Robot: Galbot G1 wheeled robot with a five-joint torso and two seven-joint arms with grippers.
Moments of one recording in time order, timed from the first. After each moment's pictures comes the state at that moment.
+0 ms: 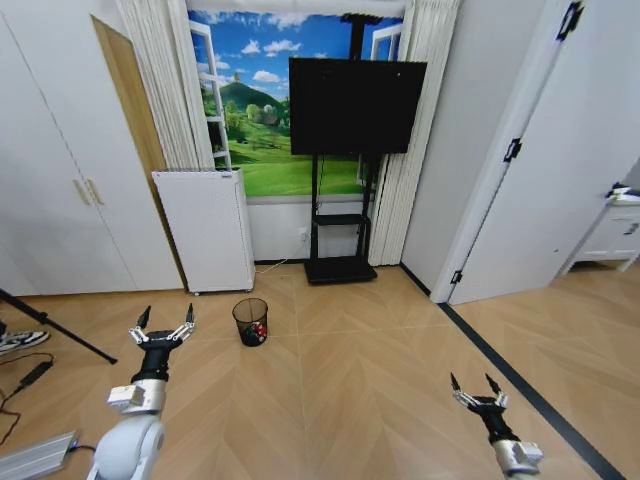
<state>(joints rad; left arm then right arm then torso) 1.40 -1.27 -0.76 -1.97 -0.28 -0.24 -0.04 -1.37 1.06 0.73 1.17 0.49 0.62 -0.23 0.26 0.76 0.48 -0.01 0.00</state>
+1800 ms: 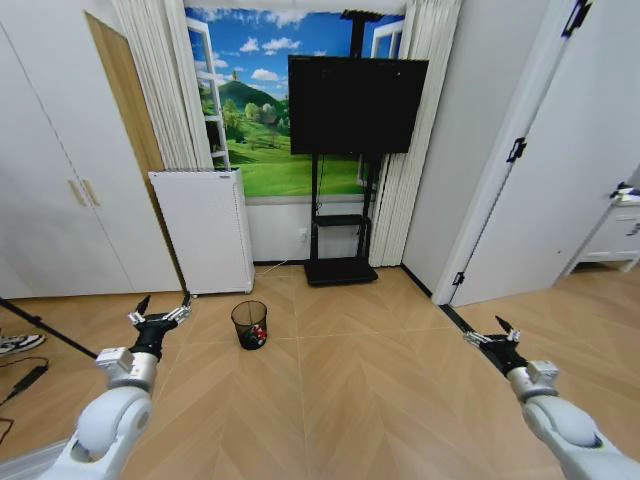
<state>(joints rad) 1.35 -1.01 -0.72 -2.09 -0.61 0.10 -0.27 -1.34 0.77 0.71 1.51 0.61 0.23 -0.01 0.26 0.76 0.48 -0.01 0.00</state>
